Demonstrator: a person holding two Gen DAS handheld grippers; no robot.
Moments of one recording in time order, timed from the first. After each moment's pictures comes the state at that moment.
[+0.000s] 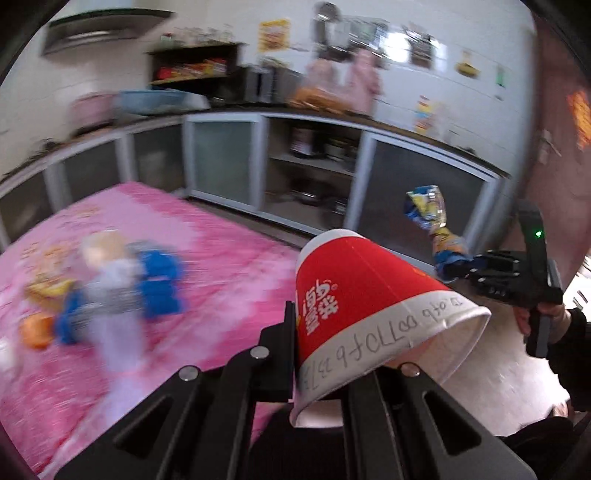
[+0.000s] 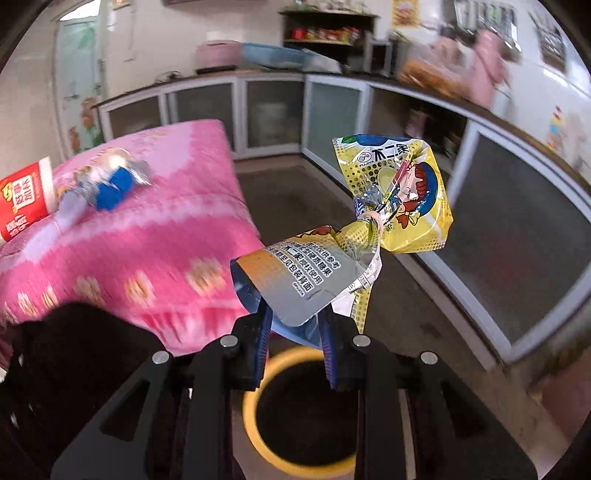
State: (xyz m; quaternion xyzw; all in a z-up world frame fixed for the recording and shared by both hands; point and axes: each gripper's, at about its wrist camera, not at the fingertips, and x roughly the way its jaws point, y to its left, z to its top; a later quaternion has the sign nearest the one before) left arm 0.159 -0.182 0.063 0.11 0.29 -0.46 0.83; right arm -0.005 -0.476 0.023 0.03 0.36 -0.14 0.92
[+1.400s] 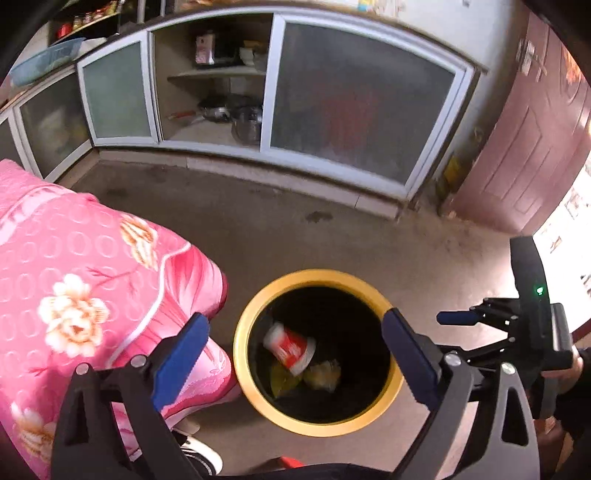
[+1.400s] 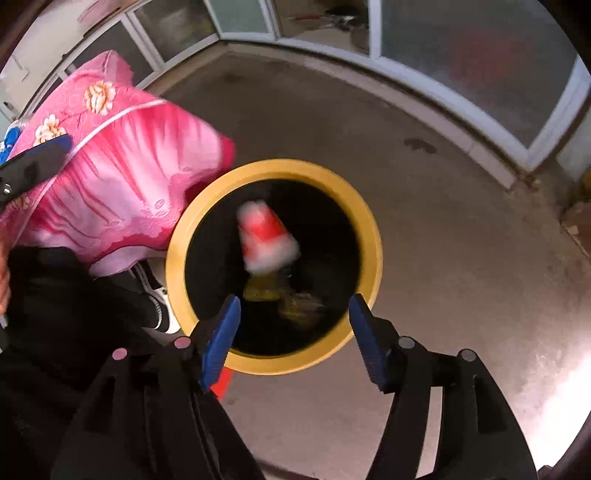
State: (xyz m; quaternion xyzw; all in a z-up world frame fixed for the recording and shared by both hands) left arm 0.118 -0.419 -0.083 0.19 0.40 -0.52 0.73; right arm -0.075 -0.568 -0.143 0.21 0.51 -0.20 0.81
